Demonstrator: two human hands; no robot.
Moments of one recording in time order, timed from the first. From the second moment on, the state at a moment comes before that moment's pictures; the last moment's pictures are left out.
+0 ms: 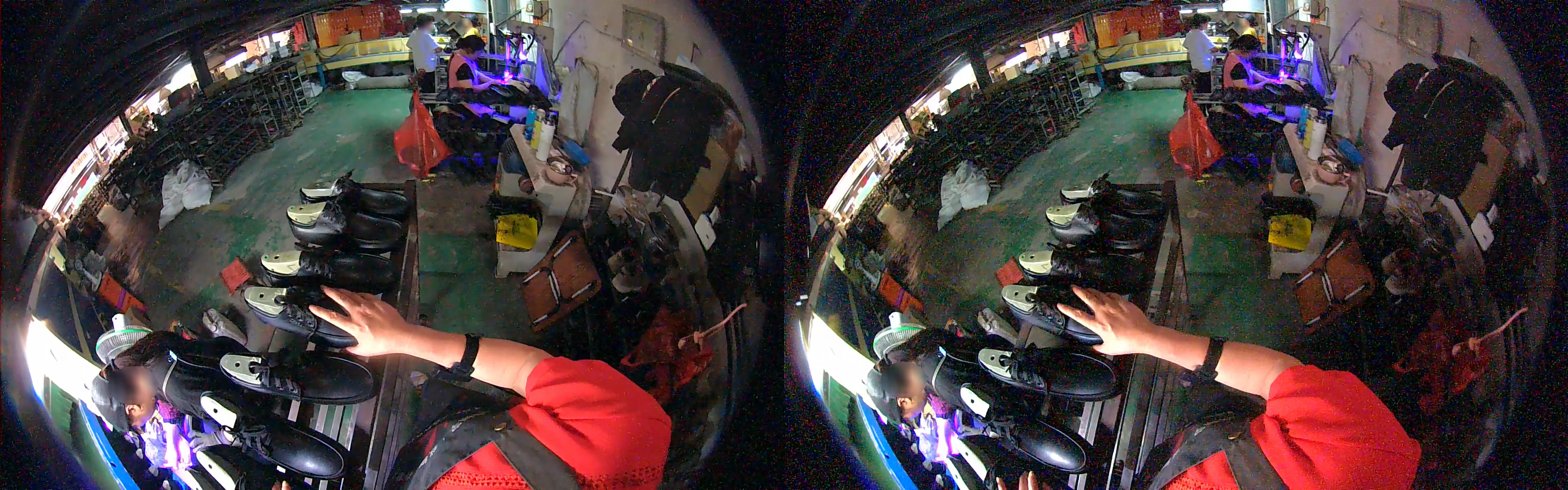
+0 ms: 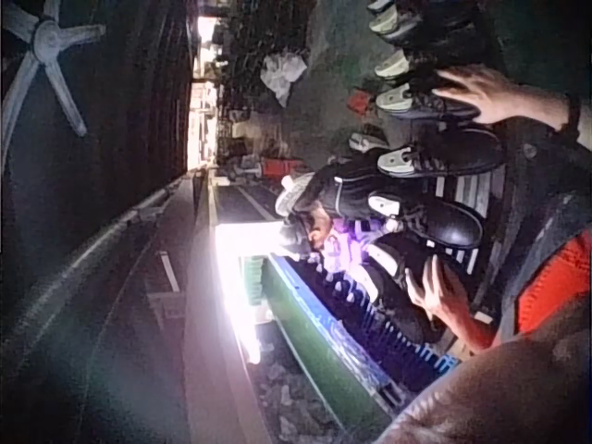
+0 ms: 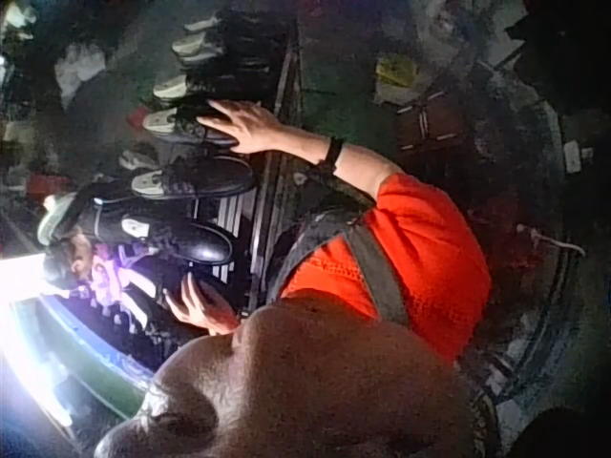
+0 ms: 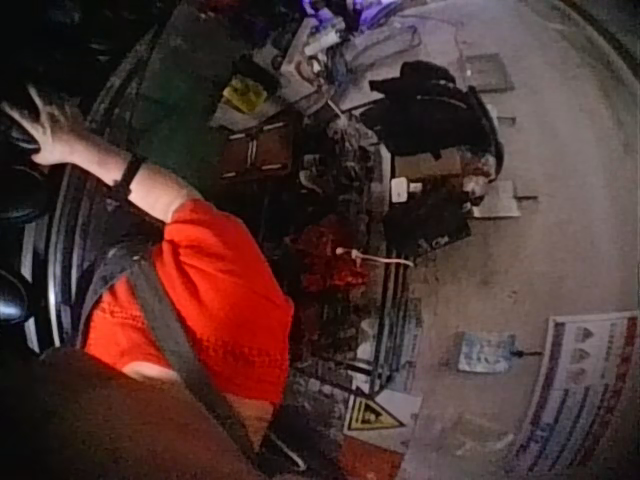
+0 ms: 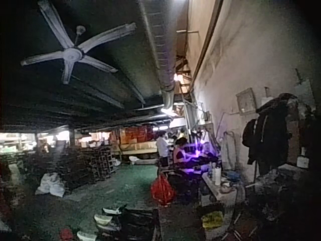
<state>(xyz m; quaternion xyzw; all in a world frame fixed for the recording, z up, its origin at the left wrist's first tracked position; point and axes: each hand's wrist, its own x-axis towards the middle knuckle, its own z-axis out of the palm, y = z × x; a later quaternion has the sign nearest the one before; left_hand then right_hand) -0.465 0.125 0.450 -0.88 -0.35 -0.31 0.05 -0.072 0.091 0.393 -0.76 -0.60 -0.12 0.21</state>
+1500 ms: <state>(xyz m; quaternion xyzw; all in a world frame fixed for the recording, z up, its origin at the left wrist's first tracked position) -0.460 0.123 0.448 -0.86 -0.37 -0.34 0.00 -0.074 0.090 0.403 -0.75 -0.60 -0.15 0.23</state>
